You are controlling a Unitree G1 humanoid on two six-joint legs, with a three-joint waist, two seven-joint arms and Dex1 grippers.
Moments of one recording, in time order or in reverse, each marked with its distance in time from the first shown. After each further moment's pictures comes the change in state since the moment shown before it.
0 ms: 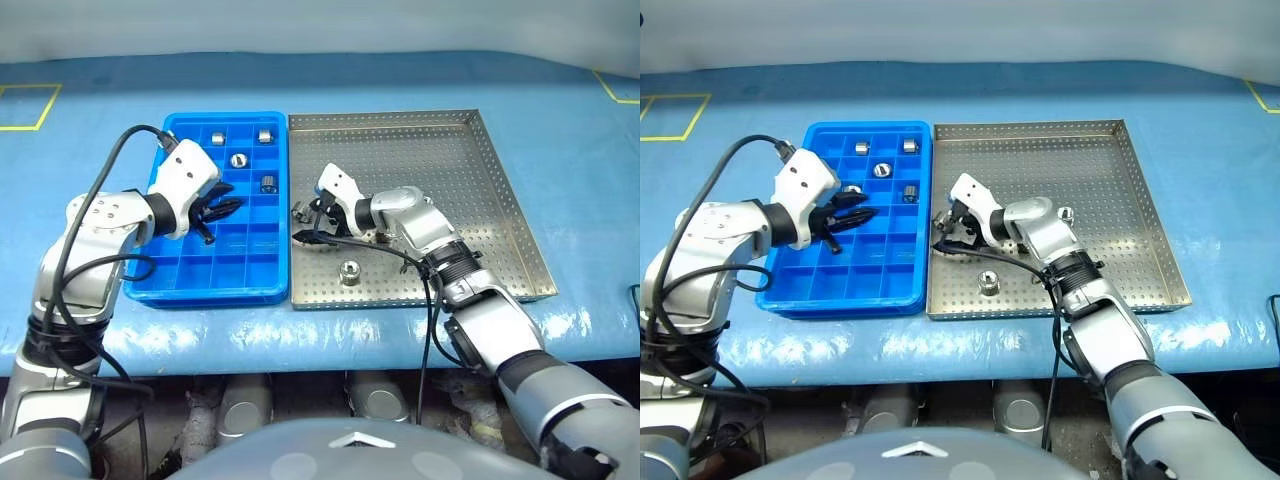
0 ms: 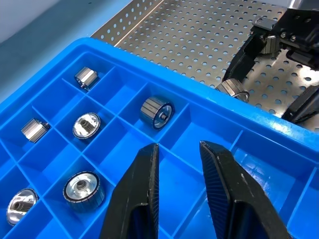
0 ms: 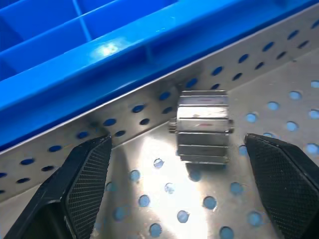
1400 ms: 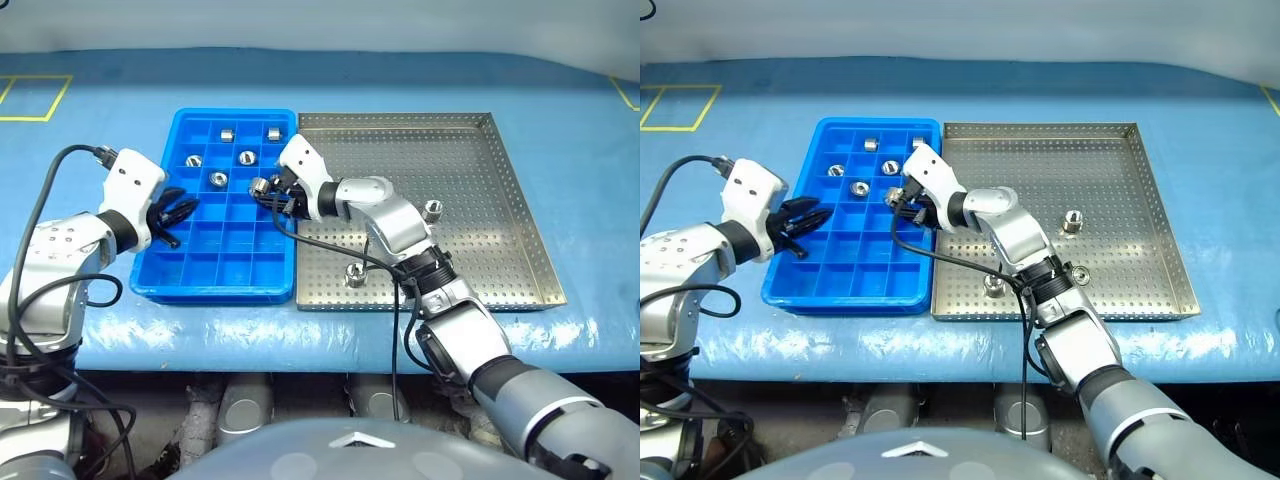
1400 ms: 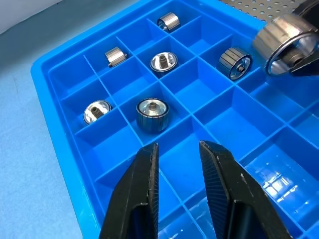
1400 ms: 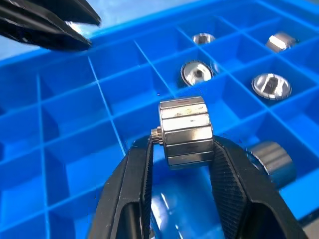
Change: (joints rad) left arm 0.178 0.034 0.202 -0.033 -0.090 0.010 0.178; right arm 0.031 0.143 -0.015 -0.303 -0.002 0.157 -0.167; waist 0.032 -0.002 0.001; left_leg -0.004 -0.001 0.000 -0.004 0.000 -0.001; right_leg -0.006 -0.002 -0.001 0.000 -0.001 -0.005
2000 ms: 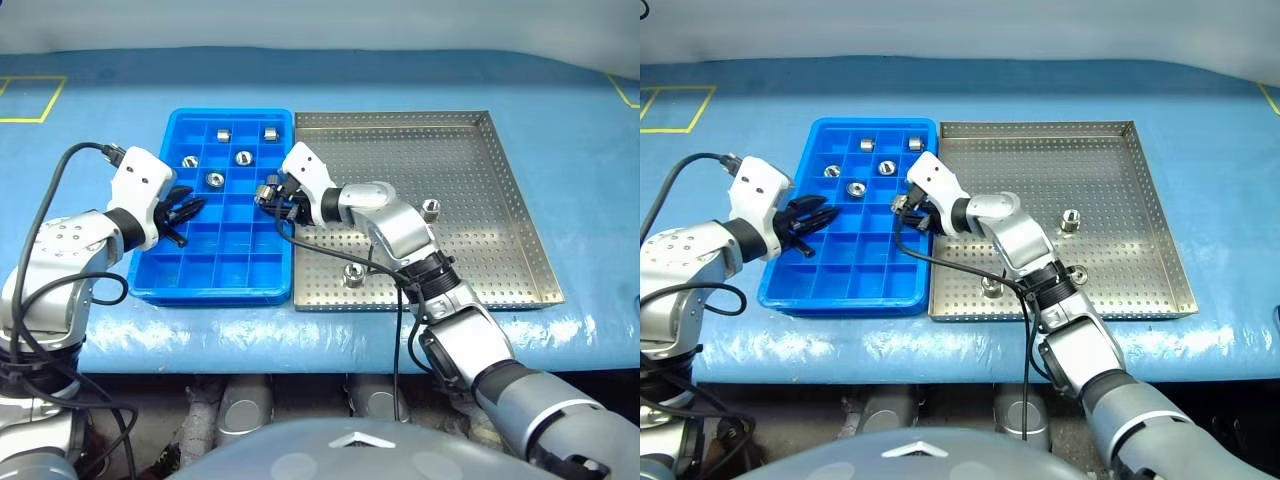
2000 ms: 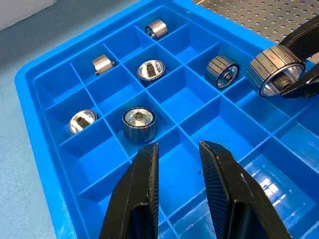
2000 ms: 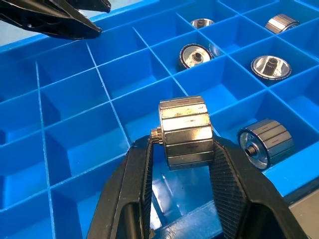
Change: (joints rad) left arm -0.023 0.000 -0.028 0.002 -0.029 0.008 0.024; right arm 0.029 0.006 0.008 -0.076 -0.003 0.049 0.008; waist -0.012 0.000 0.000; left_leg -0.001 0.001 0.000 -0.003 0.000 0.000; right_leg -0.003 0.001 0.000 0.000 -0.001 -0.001
